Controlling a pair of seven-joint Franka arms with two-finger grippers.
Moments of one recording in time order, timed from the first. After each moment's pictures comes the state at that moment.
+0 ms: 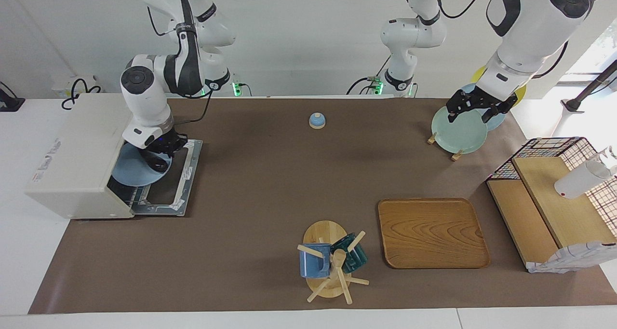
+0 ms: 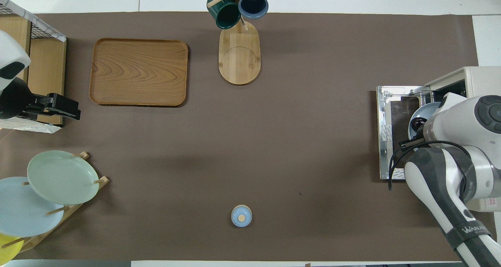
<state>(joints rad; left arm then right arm) -0.11 -0.01 0.01 -1.65 -0.02 1.57 0.00 -0.04 -0.06 -0.01 -2.28 -0.20 2.14 -0.21</state>
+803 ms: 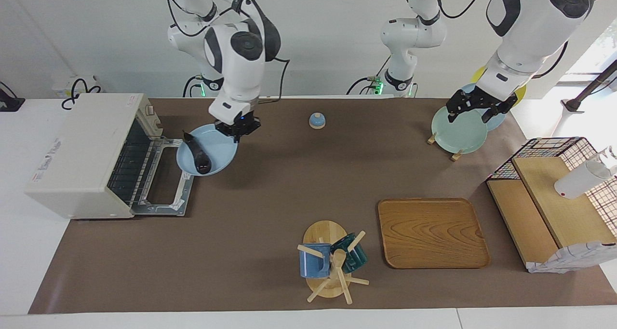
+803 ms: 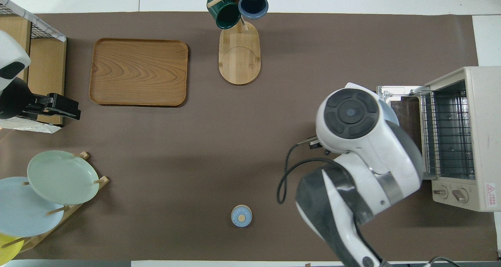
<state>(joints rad) -0.11 -0.01 0.01 -1.65 -0.02 1.56 0.00 0.49 0.05 0.02 -1.90 -0.18 1.83 0.37</state>
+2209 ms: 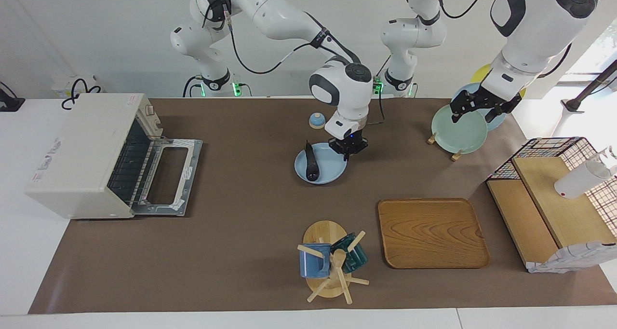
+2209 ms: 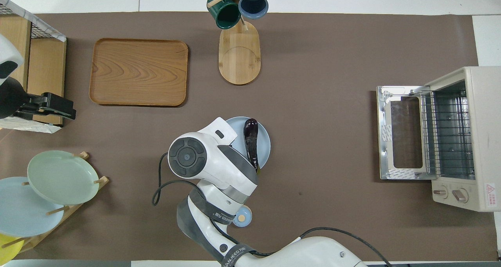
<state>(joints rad) -0.09 -0.01 0.01 -1.65 -0.02 1.56 0.00 0.80 0.53 0.02 -1.62 -0.08 2.22 0.91</state>
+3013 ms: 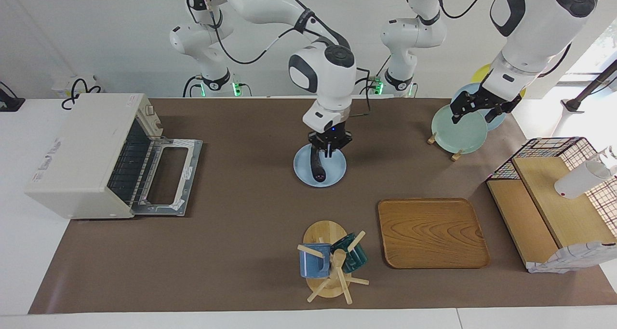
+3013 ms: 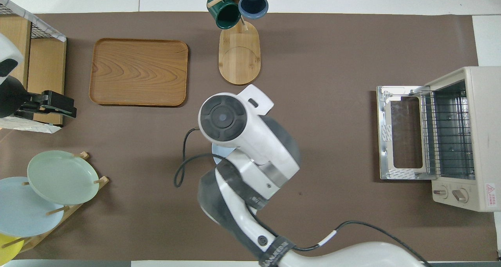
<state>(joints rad) -0.10 -0.01 0.01 -1.66 -0.02 1.58 -0.03 0.64 0.35 0.00 -1.55 -0.07 1.89 0.65</state>
